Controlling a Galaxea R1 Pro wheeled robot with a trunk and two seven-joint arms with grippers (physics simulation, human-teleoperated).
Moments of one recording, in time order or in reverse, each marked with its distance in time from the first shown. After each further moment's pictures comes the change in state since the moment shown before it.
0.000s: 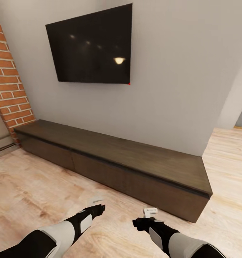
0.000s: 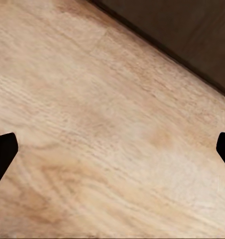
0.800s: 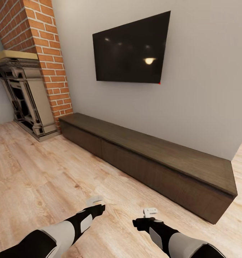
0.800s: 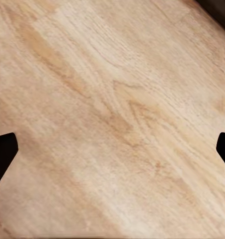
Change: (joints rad) left arm 0.000 -0.001 0.000 0.000 0.000 0.000 0.000; right arm 0.000 0.000 0.000 0.000 0.002 0.001 0.000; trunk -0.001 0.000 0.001
